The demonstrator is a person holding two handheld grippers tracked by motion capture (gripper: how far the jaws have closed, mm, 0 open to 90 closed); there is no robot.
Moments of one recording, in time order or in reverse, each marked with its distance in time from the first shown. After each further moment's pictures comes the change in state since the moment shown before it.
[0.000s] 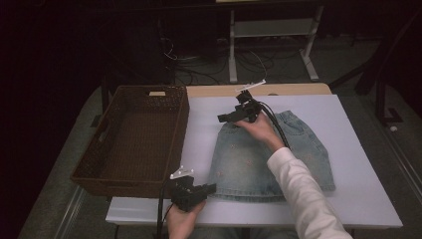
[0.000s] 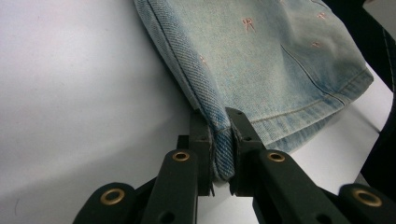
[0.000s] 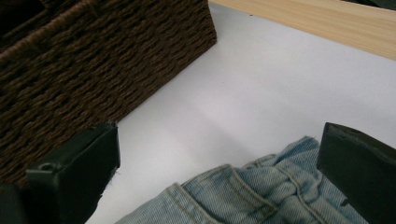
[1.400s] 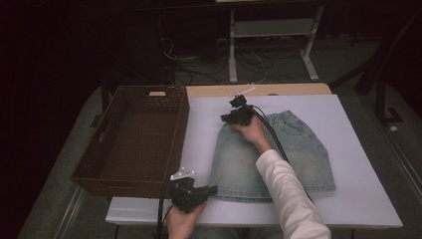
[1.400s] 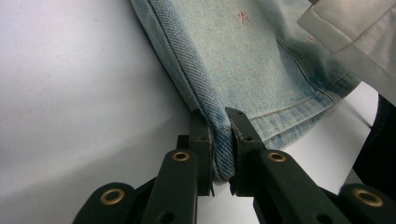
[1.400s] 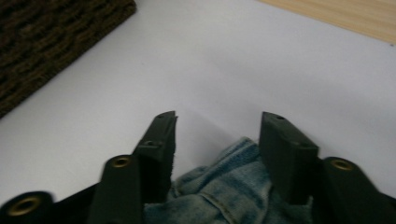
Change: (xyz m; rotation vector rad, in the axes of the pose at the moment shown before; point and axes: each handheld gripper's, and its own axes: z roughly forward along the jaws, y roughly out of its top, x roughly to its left) left arm 0.001 -0.003 0.002 0.012 -0.030 0.005; right arm -0.025 -0.013 0.050 0.052 -0.227 0.010
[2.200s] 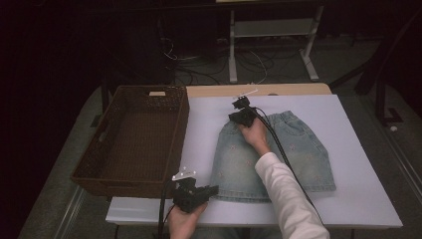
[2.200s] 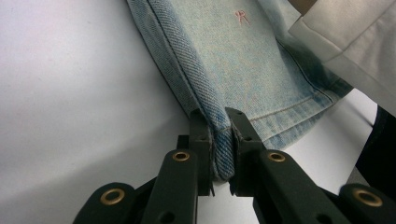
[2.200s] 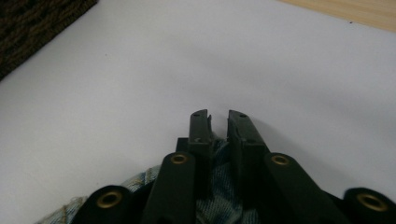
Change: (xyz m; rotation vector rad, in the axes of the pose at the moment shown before) left arm -0.003 0.000 0.002 -0.007 0.003 0.018; right arm -0.007 -0.008 0.000 0.005 -0.079 0.047
